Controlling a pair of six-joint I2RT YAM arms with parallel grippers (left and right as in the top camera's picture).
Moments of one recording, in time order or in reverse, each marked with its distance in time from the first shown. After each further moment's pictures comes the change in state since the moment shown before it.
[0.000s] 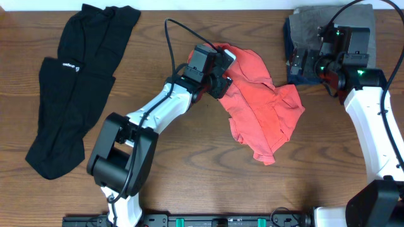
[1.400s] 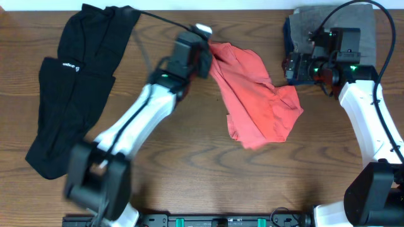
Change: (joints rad) left arm 0.069 -0.232 -0.008 0.010 -0.259 -0.200; right arm 0.010 0.077 0.000 -0.010 -0.091 -0.024
